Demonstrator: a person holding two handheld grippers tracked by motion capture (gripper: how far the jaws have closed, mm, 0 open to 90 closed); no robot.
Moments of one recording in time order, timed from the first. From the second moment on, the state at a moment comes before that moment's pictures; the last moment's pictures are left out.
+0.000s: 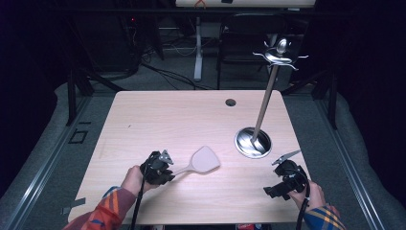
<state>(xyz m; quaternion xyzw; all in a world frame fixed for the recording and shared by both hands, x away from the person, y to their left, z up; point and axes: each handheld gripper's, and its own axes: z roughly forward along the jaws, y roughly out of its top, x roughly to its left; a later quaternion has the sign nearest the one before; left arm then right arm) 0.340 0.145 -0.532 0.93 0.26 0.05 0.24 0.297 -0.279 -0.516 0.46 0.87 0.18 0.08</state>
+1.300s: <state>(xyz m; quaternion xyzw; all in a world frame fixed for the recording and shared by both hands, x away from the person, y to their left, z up) 0.343 0.046 -0.524 0.95 0.14 0.04 0.28 0.297 -0.279 -0.516 0.46 0.86 0.18 0.08</state>
